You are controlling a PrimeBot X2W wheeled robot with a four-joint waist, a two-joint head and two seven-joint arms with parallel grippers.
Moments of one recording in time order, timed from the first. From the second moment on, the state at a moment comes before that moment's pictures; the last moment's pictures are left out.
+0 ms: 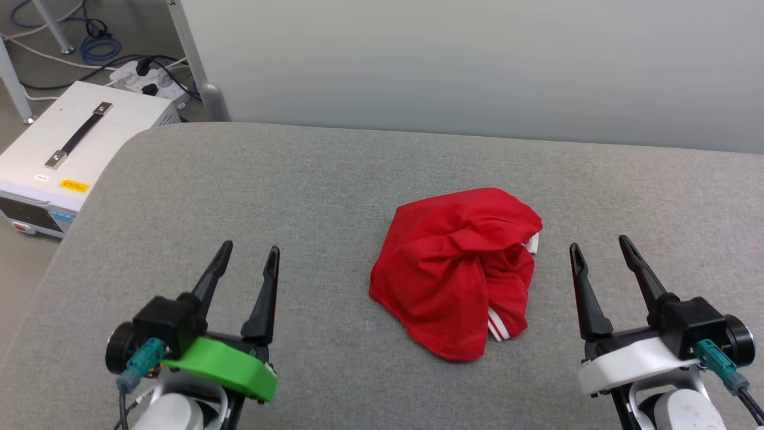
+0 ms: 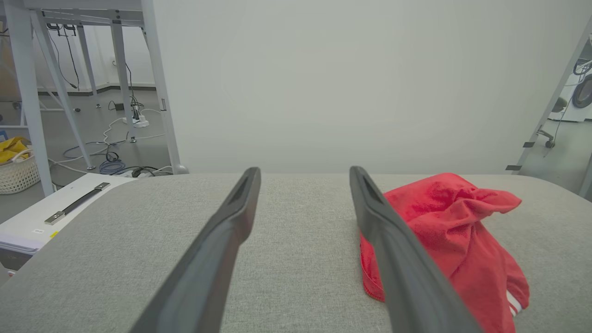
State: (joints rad) left arm -0.13 0.42 -0.41 0.02 -0.55 0.08 -0.26; right arm -0.04 -0.05 0.04 0.04 0.06 0.13 -0.25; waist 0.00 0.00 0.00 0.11
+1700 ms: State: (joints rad) left arm -0.08 0.13 -0.20 0.03 -0.26 -0.12 -0.26; right arm -0.38 -0.17 0.47 0.36 0.25 0.13 0.74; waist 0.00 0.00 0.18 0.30
